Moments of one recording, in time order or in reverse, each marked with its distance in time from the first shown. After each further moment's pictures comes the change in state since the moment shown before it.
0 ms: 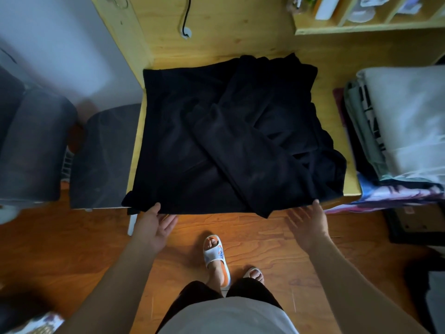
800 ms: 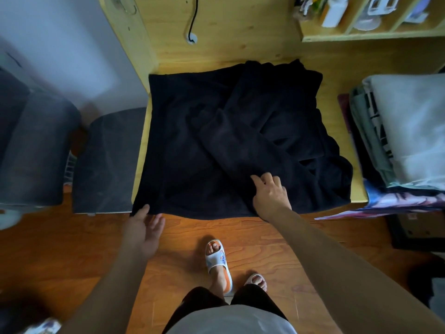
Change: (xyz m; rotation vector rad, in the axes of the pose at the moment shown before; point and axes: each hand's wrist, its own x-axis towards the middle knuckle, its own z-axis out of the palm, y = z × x) left_hand 0.010 0.032 -0.023 -0.066 0.002 0.064; right_hand -0.005 0.023 0.121 -1.976 -0.138 -0.986
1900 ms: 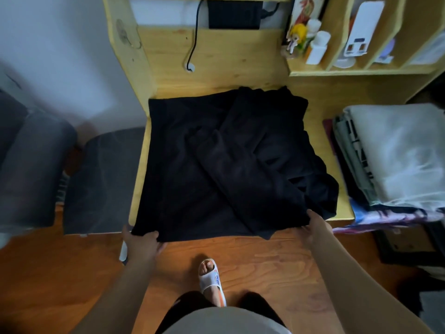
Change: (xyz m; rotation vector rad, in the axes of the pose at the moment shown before) left_hand 0.004 -0.001 0.016 0.289 0.092 0.148; right_hand -0.026 0.100 -0.018 1.860 0.224 1.145
